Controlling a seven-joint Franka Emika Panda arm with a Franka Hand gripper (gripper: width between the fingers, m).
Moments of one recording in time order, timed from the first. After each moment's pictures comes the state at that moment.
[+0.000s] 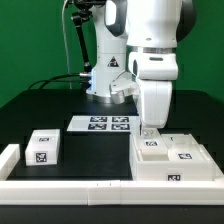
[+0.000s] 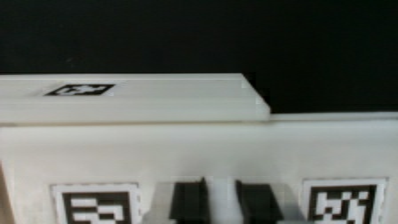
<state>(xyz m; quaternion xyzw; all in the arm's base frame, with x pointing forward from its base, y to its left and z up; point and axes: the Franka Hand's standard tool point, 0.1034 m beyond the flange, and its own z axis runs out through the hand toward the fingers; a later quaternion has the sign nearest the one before) 0.536 0.048 0.057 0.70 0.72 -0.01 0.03</state>
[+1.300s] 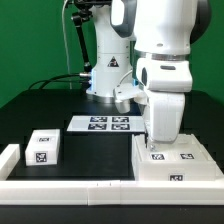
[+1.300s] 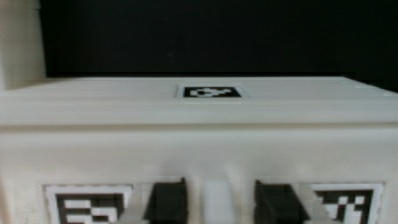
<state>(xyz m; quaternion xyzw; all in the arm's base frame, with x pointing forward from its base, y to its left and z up) 0.579 0.050 0.056 0.69 0.72 -0.03 0.02</state>
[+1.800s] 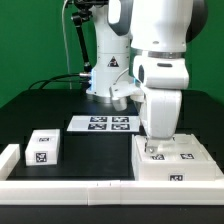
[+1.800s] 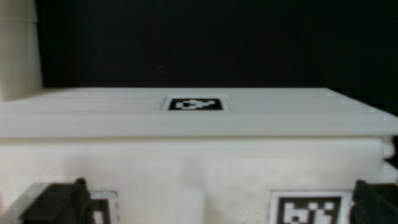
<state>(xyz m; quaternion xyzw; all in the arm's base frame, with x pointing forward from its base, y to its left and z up) 0.561 0.047 0.067 0.72 0.70 -0.01 0.04</state>
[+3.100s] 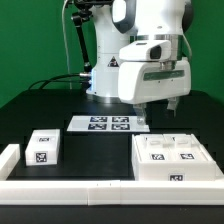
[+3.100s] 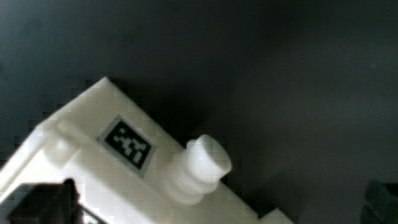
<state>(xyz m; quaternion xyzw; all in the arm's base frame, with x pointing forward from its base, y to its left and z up) 0.481 0.078 0.069 0.92 0.38 0.06 0.03</state>
